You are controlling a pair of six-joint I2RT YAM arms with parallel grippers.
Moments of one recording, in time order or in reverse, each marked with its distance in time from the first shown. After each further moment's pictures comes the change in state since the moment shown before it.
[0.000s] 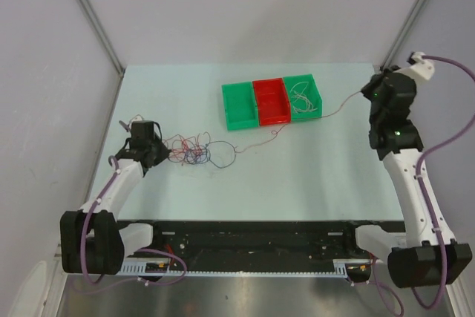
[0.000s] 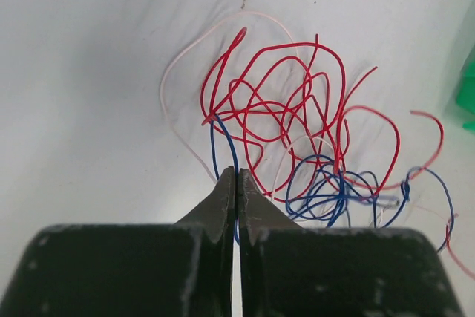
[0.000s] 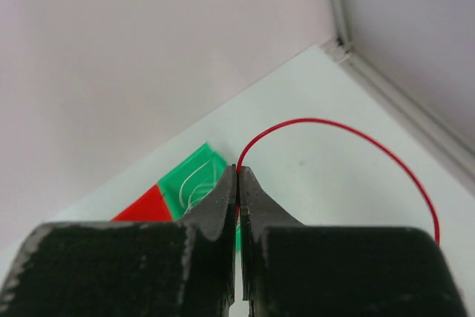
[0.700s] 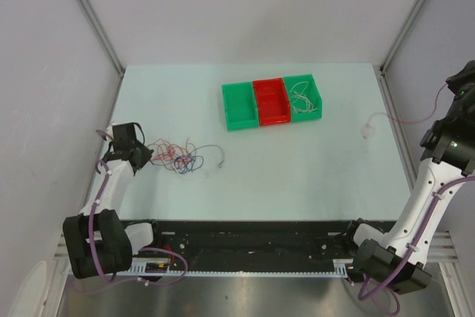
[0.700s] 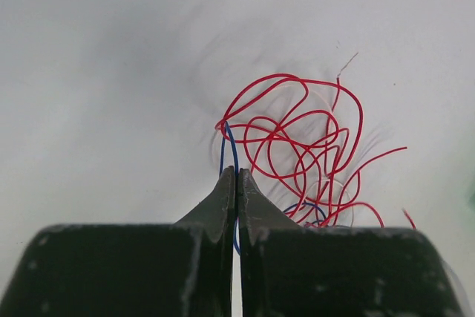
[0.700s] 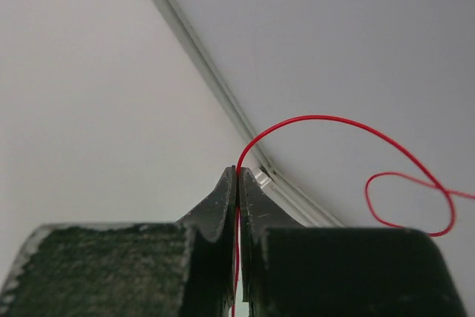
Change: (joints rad) left arm 0.200 -0.010 0.000 -0.040 -0.046 -0.034; right arm -0.644 -0.086 0.233 -0.063 -0.313 -0.065
